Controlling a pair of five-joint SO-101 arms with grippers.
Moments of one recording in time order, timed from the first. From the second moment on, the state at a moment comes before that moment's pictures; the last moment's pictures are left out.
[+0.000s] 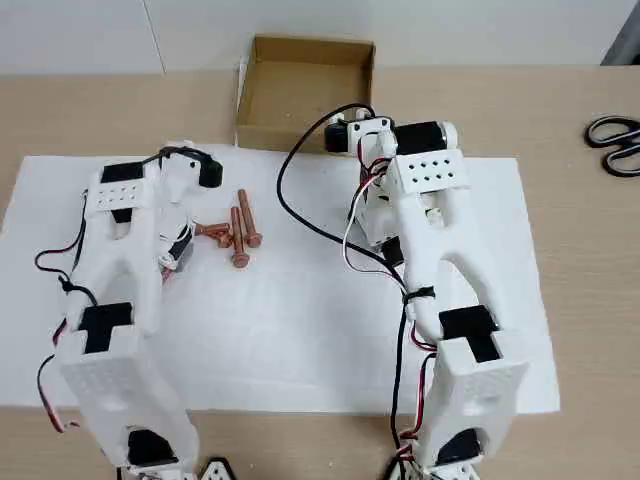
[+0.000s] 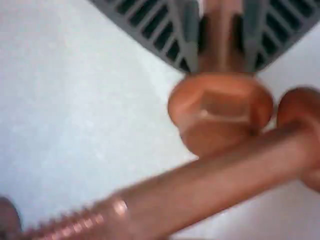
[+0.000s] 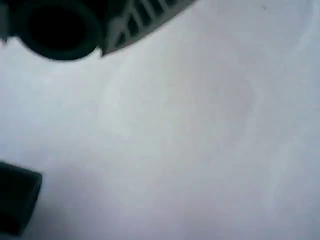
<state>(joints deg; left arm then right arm) -12.3 25.1 0.3 83.9 -26.2 -14.1 19.7 -20.3 97.2 12.8</state>
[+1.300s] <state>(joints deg) -12.4 -27.4 17.7 83.8 -11.3 -18.5 -9.6 -20.2 97.5 12.8</state>
